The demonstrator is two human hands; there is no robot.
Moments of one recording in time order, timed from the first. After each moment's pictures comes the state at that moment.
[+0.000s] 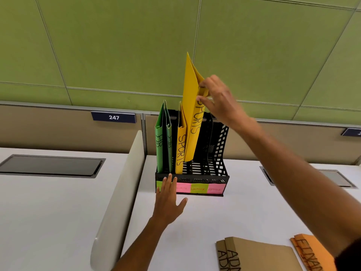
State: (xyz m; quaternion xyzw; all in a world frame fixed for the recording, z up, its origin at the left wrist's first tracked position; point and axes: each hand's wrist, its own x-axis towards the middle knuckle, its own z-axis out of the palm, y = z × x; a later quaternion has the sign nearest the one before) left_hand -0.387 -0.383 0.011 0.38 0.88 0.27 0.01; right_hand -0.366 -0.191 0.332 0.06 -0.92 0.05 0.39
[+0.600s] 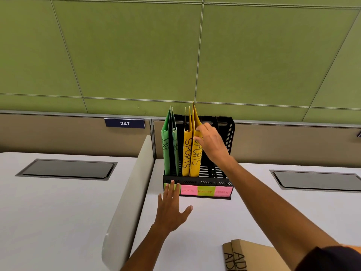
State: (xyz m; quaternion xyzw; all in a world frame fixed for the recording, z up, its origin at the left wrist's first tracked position) left_hand -0.369 -0.407 0.022 0.36 0.91 0.21 0.03; right_hand -0.370 -0.206 0.213 -0.07 -0.94 0.11 0.32
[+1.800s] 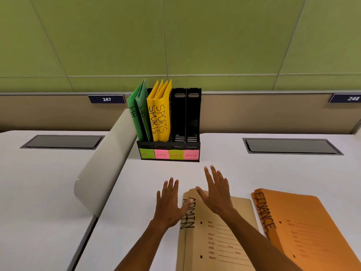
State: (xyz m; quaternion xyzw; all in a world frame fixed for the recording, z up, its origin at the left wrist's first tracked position) left_hand -0.160 -0.358 -0.005 0.32 0.93 0.17 0.09; right_hand -0.092 -0.169 -0.018 -0.22 -0.96 0.14 0.12
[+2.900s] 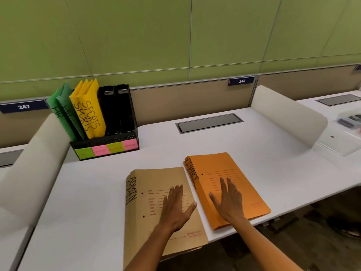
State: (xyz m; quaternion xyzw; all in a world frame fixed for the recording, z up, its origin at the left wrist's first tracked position) left_hand 0.071 -0.289 -0.008 0.46 0.84 0.23 0.19; right_hand 0.222 -0.127 -0.030 -0.48 -0.86 0.15 0.06
